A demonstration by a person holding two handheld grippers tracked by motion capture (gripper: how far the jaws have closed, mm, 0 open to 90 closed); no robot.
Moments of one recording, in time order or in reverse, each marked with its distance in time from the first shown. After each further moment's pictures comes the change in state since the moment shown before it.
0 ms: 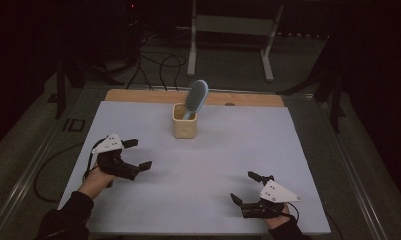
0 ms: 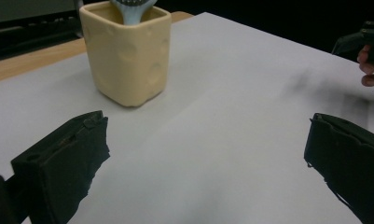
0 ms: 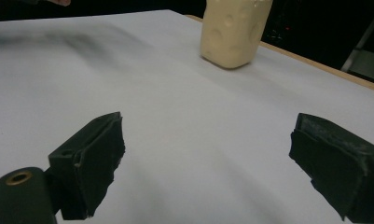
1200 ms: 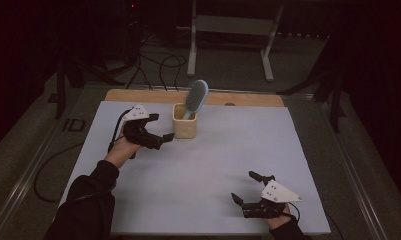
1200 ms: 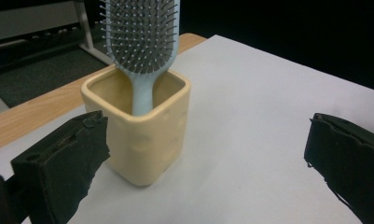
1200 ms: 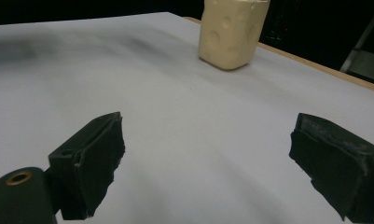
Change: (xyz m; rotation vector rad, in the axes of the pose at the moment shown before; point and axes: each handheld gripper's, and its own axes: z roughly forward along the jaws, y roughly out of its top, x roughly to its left) left arm 0.021 0.070 0.061 -0.006 0.016 0.023; right arm -0.002 -0.001 -0.002 -0.008 -0.001 0.004
